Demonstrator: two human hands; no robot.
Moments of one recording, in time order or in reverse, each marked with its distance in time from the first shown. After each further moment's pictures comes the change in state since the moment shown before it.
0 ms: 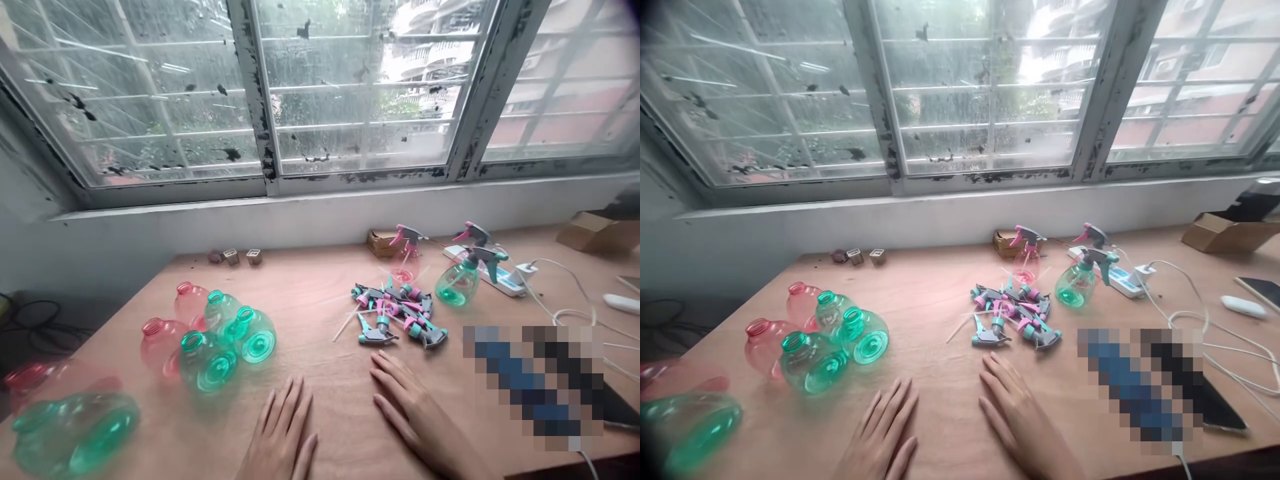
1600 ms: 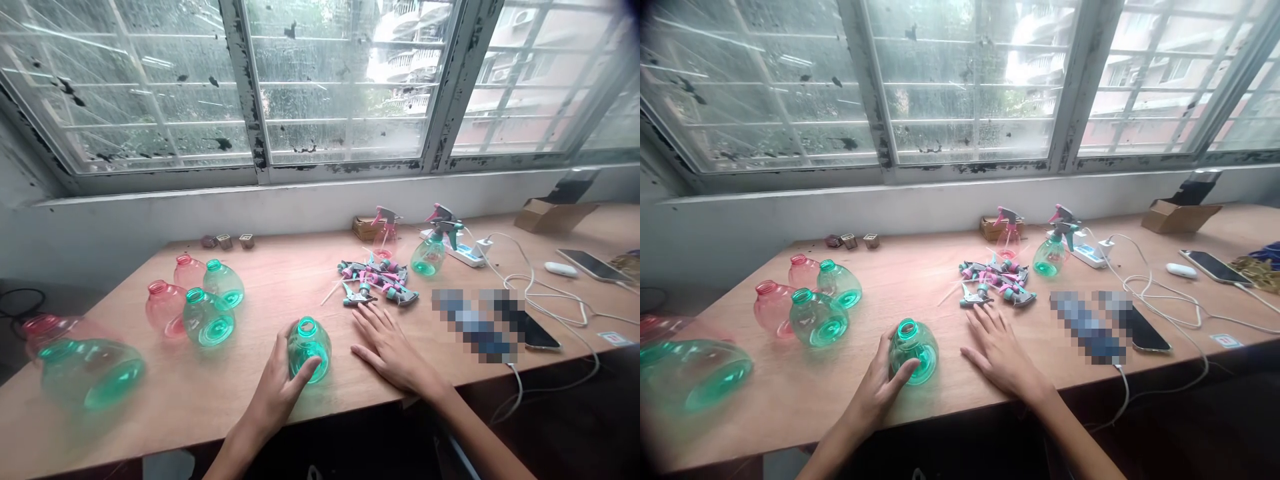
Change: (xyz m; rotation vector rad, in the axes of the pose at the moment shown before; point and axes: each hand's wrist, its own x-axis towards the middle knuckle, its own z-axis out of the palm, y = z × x) left_hand 0.032 0.024 -0.026 -1.168 0.004 -0.557; right_hand -0.007 0.001 -0.001 -0.197 0.130 -0.063
